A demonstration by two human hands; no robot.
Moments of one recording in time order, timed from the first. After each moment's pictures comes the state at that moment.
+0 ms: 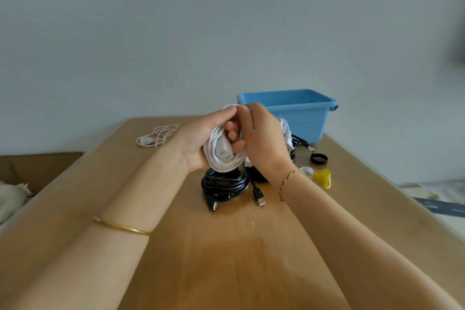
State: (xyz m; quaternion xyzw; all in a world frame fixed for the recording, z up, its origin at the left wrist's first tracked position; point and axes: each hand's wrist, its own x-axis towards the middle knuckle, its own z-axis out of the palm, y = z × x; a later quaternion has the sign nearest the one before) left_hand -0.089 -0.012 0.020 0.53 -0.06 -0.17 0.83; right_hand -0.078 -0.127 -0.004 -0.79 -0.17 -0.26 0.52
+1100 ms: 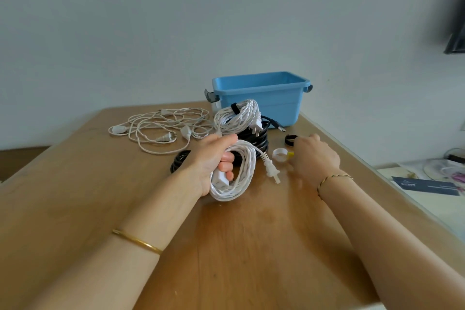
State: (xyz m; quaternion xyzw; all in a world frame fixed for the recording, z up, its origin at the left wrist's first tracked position) left_hand -0.098 -0.083 -0.048 0.65 0.05 -0.07 0.76; right_hand -0.078 -0.263 -0.064 -0.99 0.09 -0.07 0.07
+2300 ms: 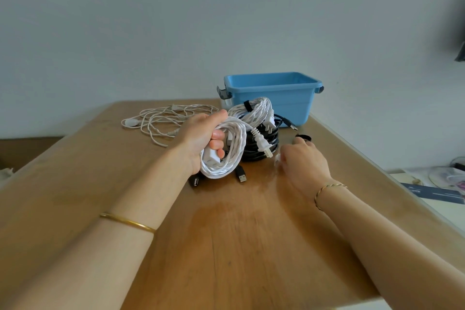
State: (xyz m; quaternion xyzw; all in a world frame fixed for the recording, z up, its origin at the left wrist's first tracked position) left_hand -0.096 -0.044 -0.025 0.66 0.03 -0.02 0.75; right_hand -0.084 -0.239 -0.081 -0.99 -0.04 -0.13 0.07
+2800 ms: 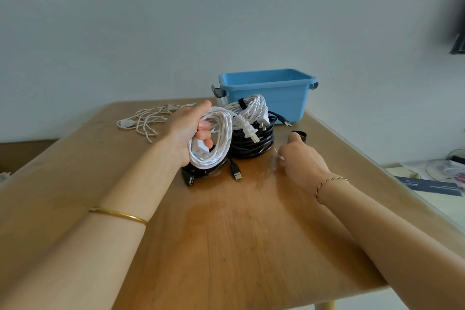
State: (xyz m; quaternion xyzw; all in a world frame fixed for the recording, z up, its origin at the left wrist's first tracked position) left_hand -0.093 -0.039 -0.017 0.62 0.05 -0.01 0.78; right_hand -0.083 -0.249 -0.083 -0.99 -0.06 -0.09 0.07
